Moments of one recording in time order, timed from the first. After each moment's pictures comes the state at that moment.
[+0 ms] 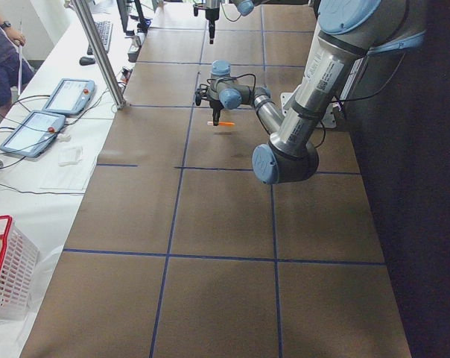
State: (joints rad) left arm -0.60 -2.15 -1.69 -1.73 -1.83 -1.18; right arm 0.92 -1.26 1.92 -1.57 2.12 0.79
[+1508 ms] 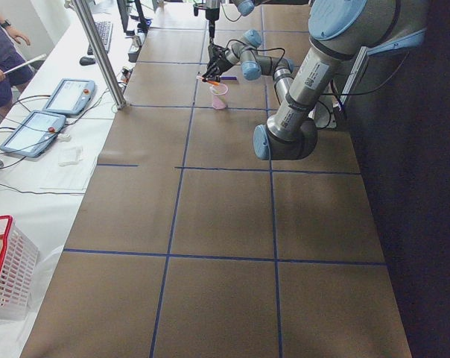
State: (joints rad) left arm -0.37 -2.37 -1.65 -1.76 -1.07 -1.59; right arm 0.92 -1.26 1.92 -1.57 2.12 0.79
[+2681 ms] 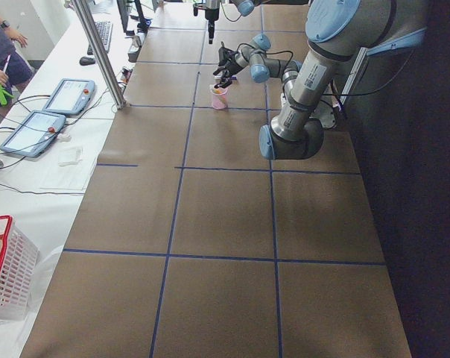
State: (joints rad) left arm -0.30 -2.36 -1.70 -1.75 -1.11 -1.51; right arm 0.91 -1.25 1.91 -1.57 2.09 0.81
